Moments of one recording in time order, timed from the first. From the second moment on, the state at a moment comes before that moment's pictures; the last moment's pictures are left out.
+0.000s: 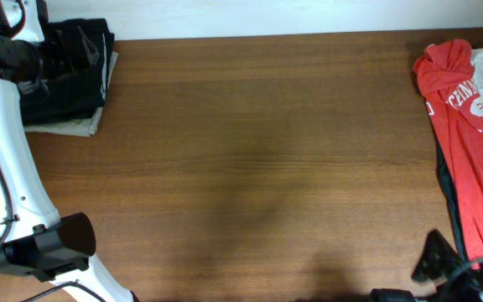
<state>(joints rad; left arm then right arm) 0.25 1.97 2.45 -1.43 0.31 -0.10 -0.11 0.39 1.29 -1.33 0.10 0.42</state>
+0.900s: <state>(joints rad) 0.25 1.97 2.45 -1.43 0.31 -0.10 -0.05 0.01 0.01 -0.05 -0.20 0.04</state>
